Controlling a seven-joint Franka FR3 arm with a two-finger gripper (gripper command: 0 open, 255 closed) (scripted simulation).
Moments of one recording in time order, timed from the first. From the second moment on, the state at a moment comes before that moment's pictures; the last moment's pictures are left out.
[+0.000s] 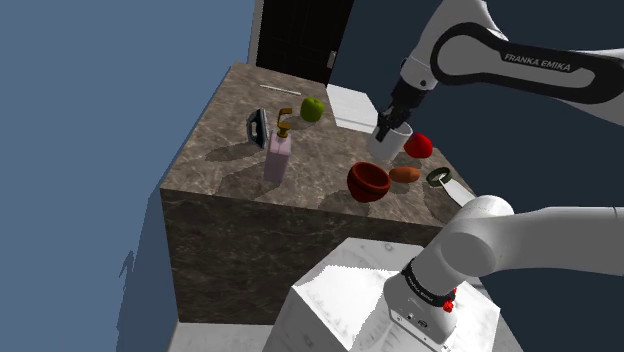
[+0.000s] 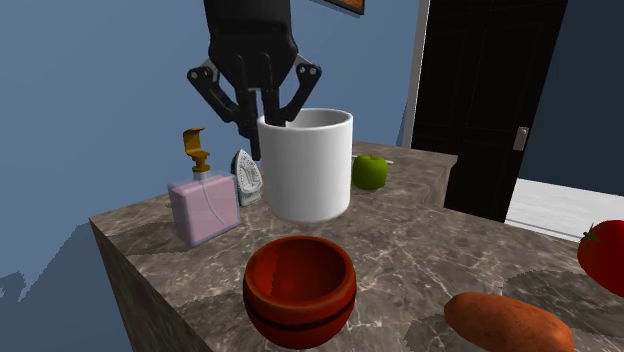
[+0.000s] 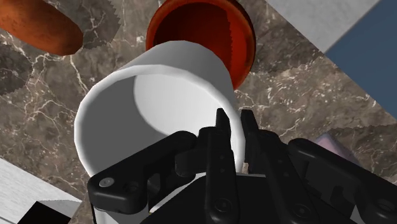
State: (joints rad) arm -0.05 -0.81 -0.12 -2.55 -0.12 1.83 0.02
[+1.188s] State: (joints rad) arm -0.06 -0.80 -0.13 -2.74 -0.13 2.04 0.03
